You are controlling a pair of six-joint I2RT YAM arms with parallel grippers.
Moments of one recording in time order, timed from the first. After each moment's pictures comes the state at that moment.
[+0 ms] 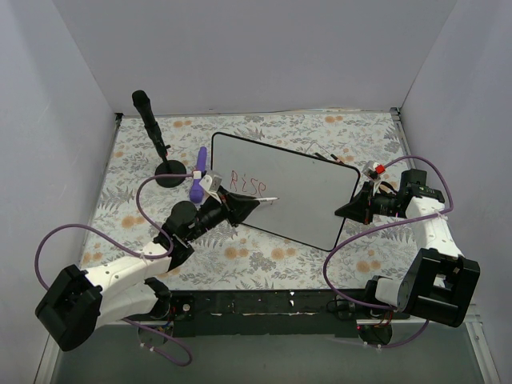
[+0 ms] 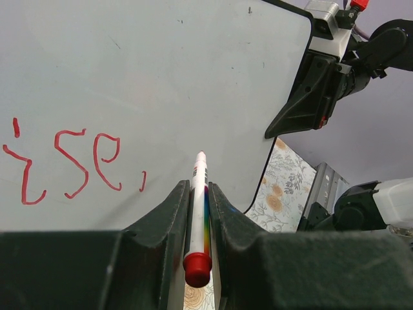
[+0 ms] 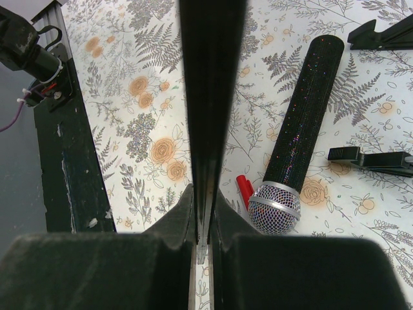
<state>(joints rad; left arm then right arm) -0.72 1.04 0.40 0.74 0.22 -0.51 -0.23 1.23 0.82 -0.92 -1.30 -0.92</state>
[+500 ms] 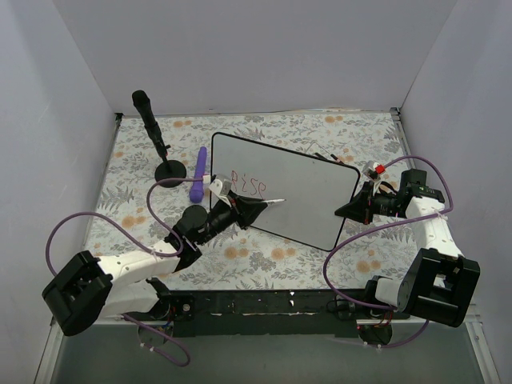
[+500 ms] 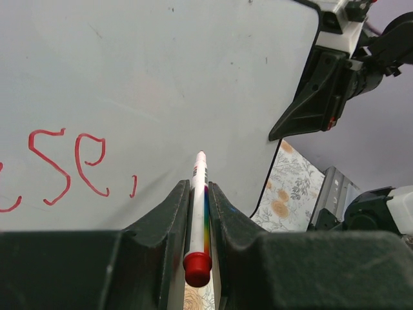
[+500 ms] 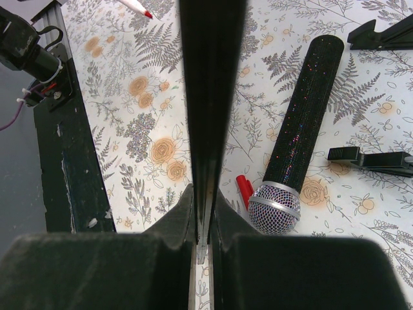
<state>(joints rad) -0.82 1.12 0.40 0.83 0.10 -0.49 -0.23 1.23 0.82 -0.92 -1.30 -0.92</state>
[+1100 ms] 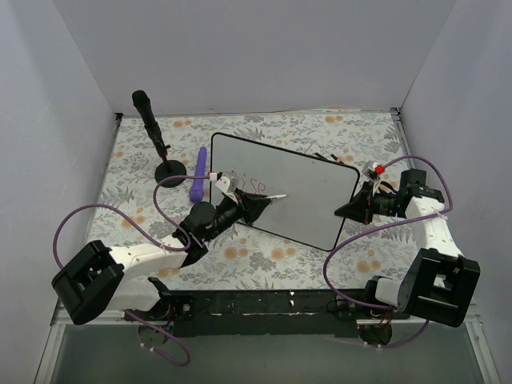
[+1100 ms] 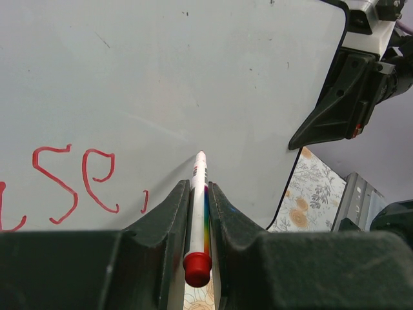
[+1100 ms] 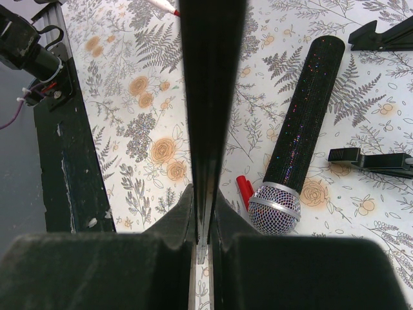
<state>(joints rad) -0.85 1.23 0.44 0.88 0.03 -0.44 -0.23 1.23 0.82 -0.92 -1.30 -0.92</state>
